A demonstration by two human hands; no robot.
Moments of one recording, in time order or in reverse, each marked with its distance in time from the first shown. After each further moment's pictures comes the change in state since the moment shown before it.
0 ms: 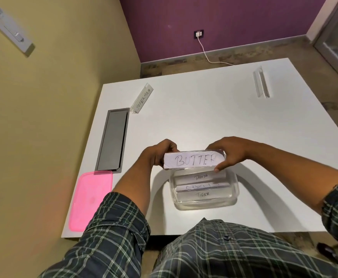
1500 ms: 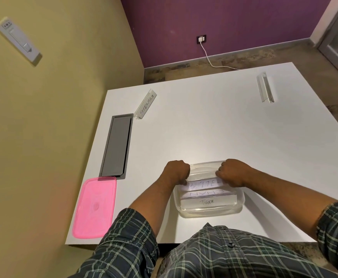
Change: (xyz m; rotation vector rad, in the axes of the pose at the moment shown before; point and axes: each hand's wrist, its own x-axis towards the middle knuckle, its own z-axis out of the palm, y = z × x) left_hand 0.034 -0.037 0.045 1.457 0.401 0.337; right_hand 0.005 0.000 0.074 -0.734 -0.153 0.001
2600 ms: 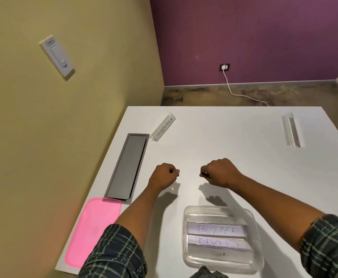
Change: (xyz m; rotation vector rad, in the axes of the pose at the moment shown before) left_hand 0.013 -0.114 -0.041 -1.026 0.406 -0.349; right_hand 0.115 0.053 -0.118 0.201 0.308 0.196
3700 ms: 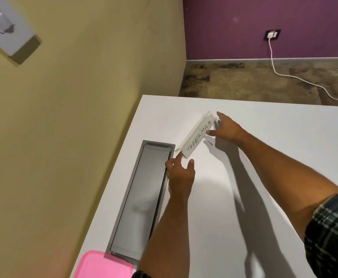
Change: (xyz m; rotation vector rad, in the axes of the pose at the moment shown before) left_hand 0.243 -0.106 0.004 -0.367 0.484 -0.276; right_hand 0.396 0.070 0.073 0.937 -0.041 0.417
